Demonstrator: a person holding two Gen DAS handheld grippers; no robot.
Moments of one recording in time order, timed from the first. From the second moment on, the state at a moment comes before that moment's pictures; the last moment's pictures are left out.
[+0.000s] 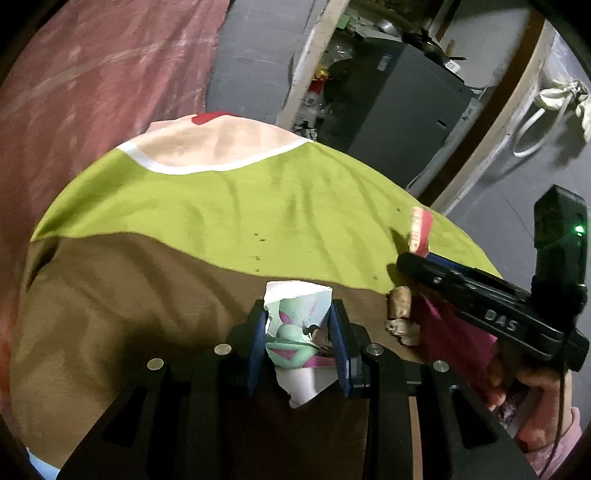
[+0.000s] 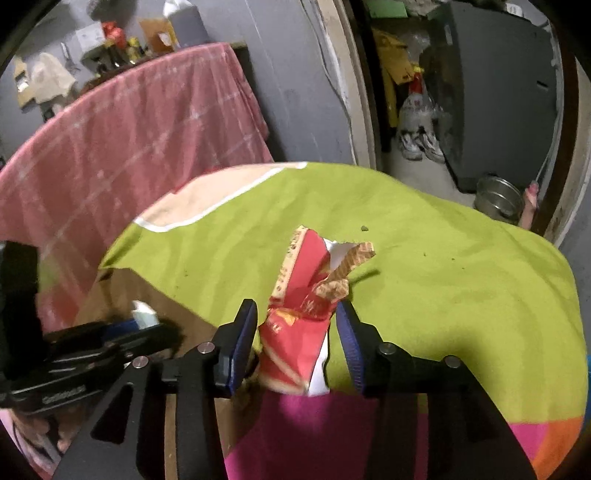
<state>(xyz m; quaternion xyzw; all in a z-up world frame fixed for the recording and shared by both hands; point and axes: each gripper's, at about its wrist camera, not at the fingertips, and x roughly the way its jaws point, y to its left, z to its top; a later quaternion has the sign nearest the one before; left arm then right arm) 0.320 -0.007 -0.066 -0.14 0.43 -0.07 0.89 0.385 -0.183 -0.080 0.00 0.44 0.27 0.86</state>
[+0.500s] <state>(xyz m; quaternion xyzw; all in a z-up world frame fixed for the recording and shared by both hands) 0.300 -0.007 -0.059 -0.14 0.40 -0.07 0.90 0.374 -0.182 -0.084 -0.03 0.43 0.26 0.86</state>
